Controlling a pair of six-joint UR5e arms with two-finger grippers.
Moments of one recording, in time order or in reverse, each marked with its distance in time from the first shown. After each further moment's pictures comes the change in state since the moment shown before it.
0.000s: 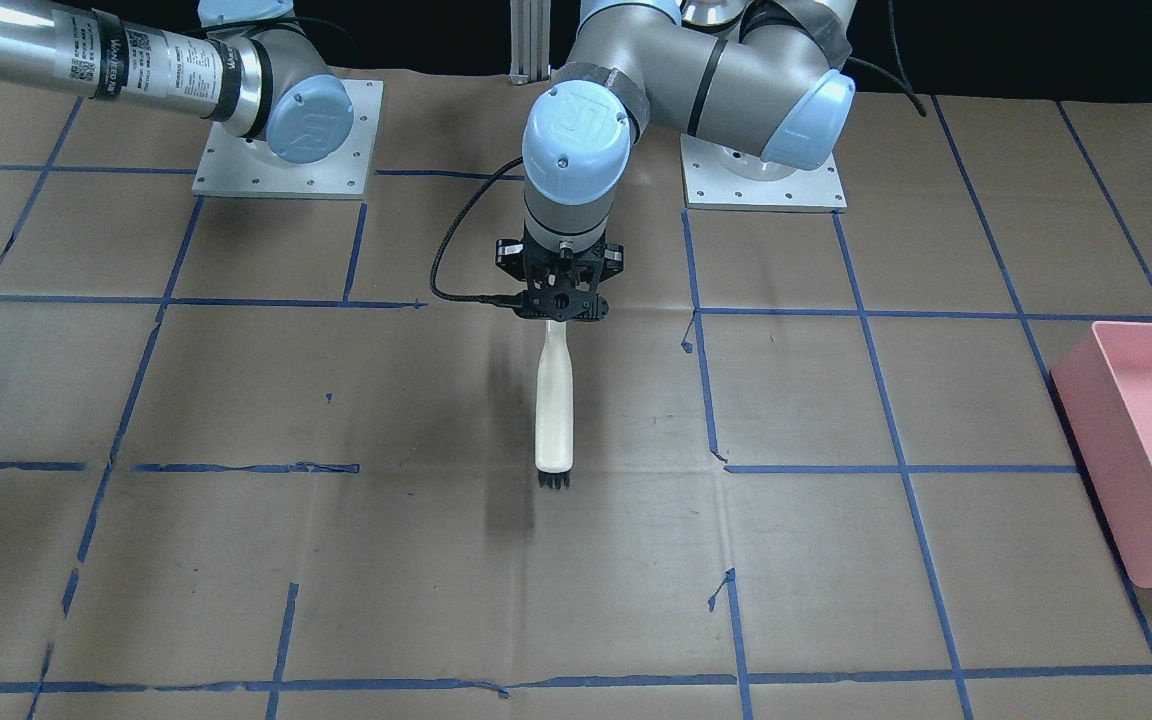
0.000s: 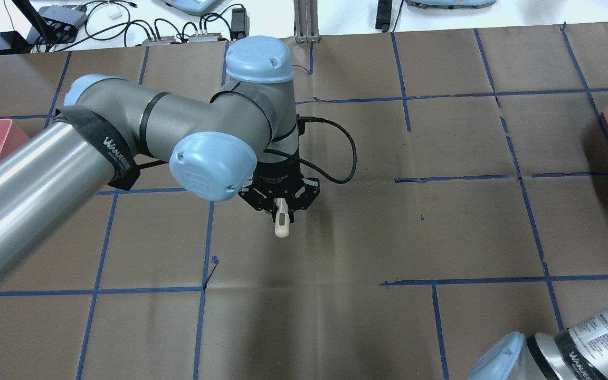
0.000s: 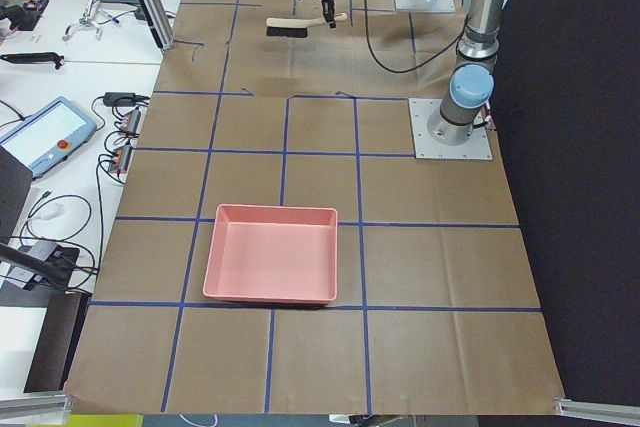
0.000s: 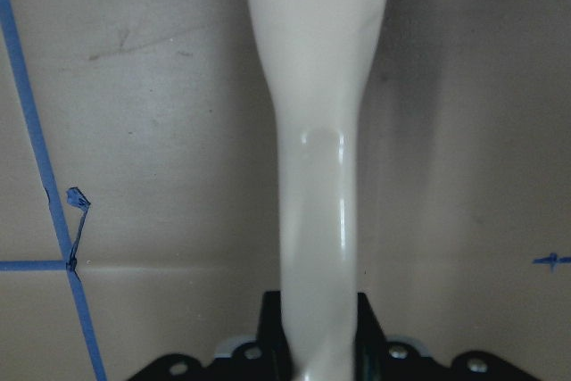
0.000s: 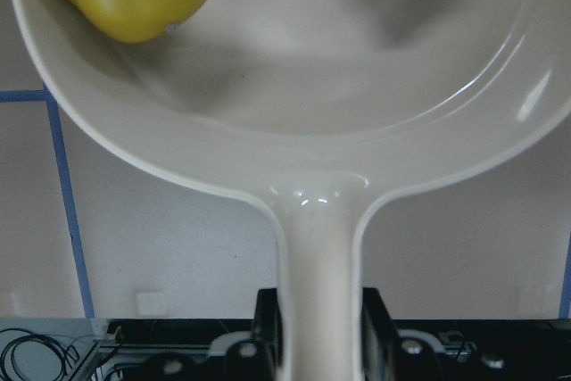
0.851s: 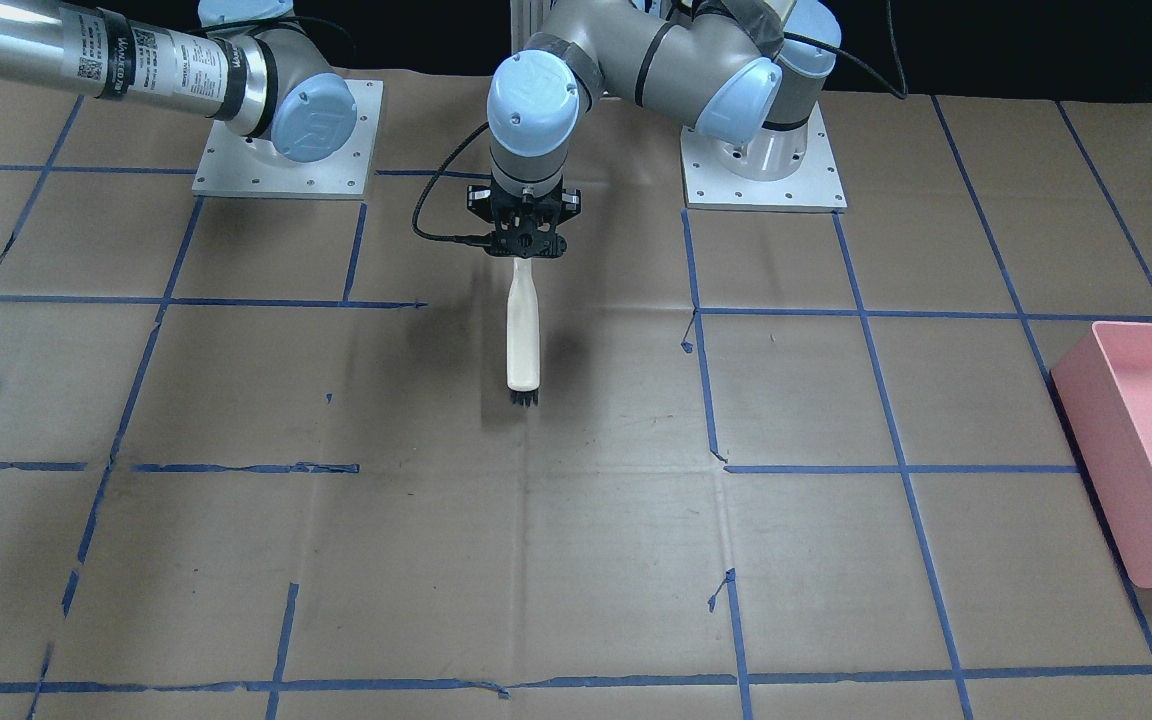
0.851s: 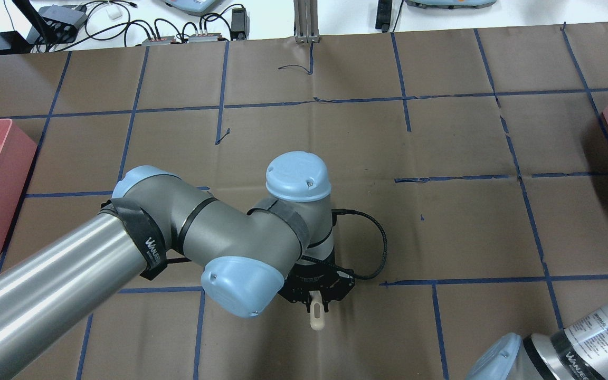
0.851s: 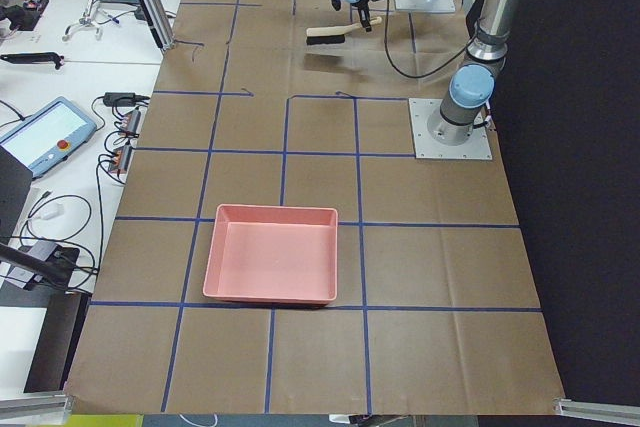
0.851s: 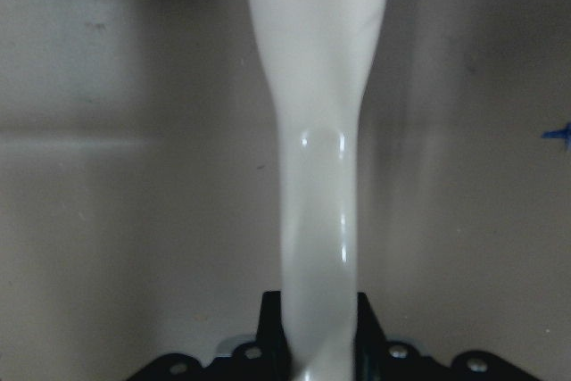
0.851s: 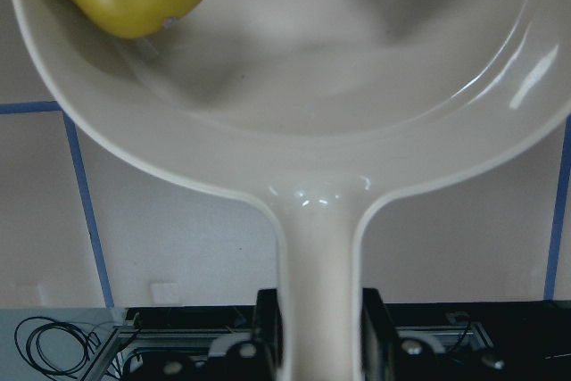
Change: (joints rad) left arm -0.142 0.079 -0.213 0.104 -0.088 -0.158; right arm 0.037 -0.021 -0.023 0.037 -0.039 0.059
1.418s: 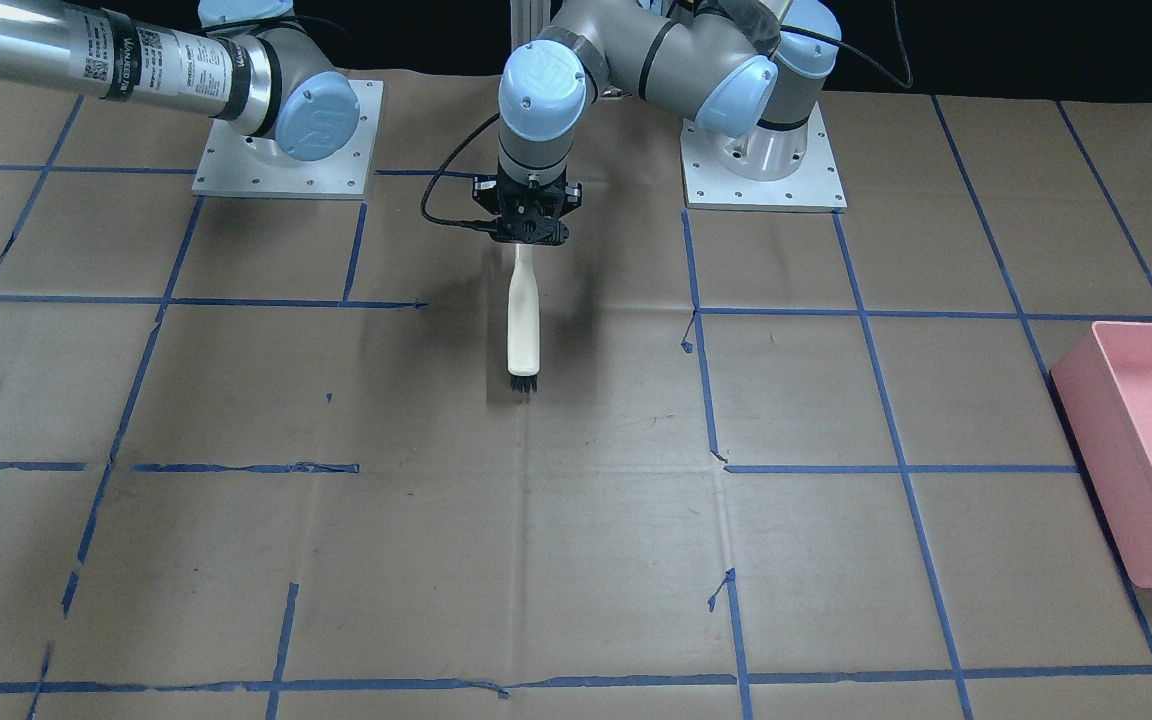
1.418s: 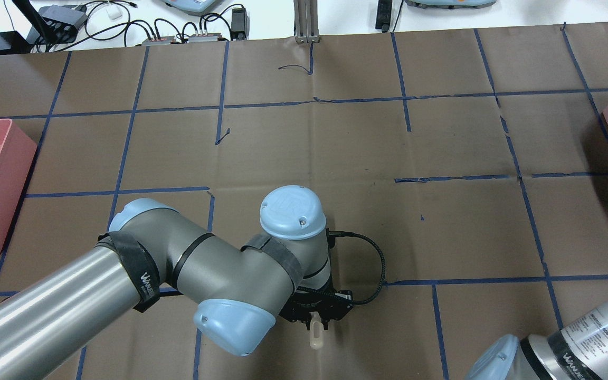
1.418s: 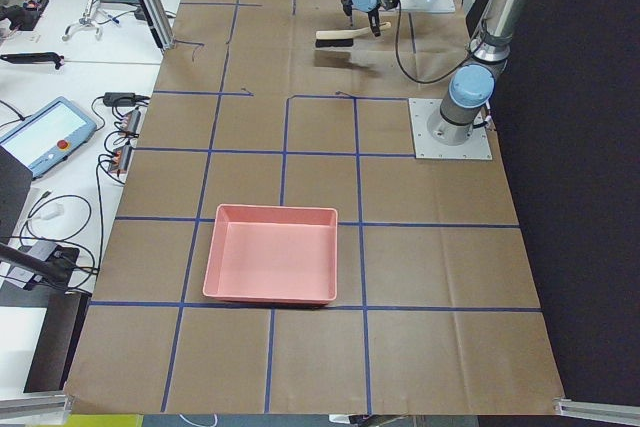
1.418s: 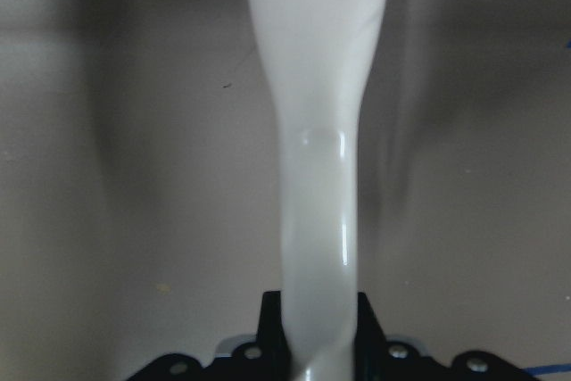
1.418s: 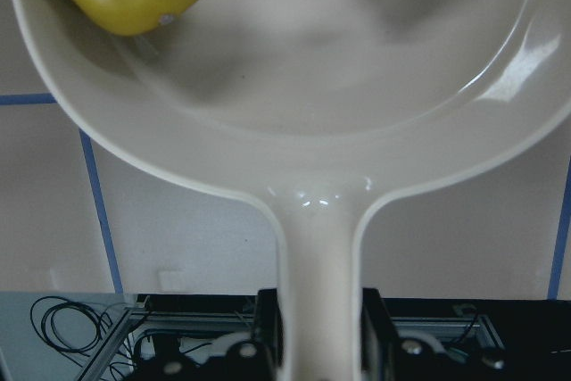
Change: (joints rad) left arm -0.015 0.034 -0.102 0.116 -0.005 -0.010; right arm 0.019 -0.001 0.000 -0.006 -0.056 0.005
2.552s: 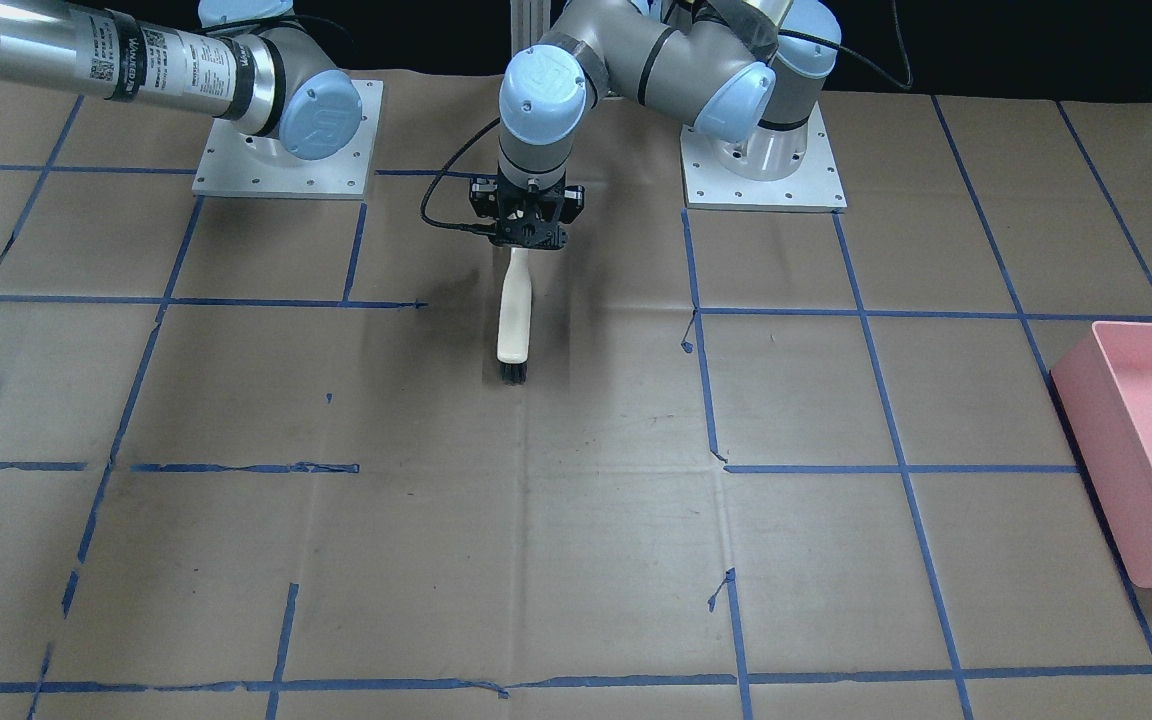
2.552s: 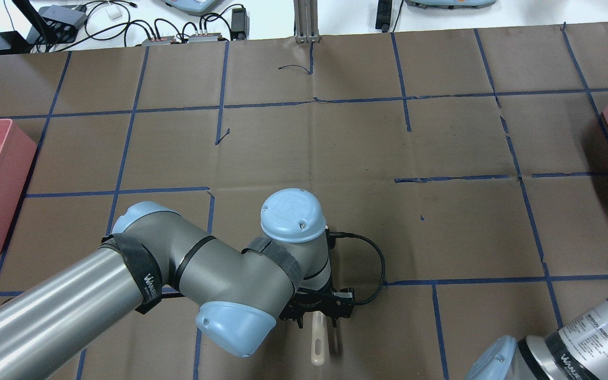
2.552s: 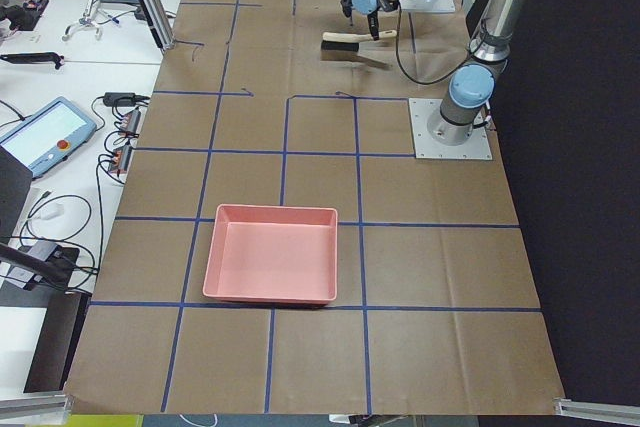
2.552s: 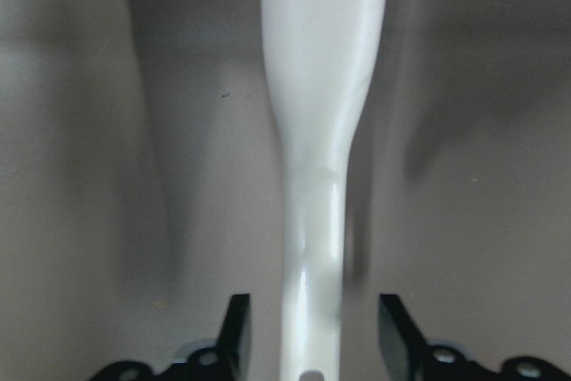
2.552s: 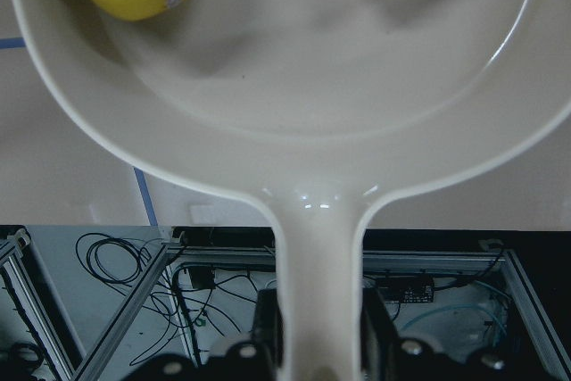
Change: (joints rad) left arm 0.000 -0.012 -0.008 0.039 0.003 0.007; right arm 0.023 -0.003 -0.002 -0.069 -0.131 0.031
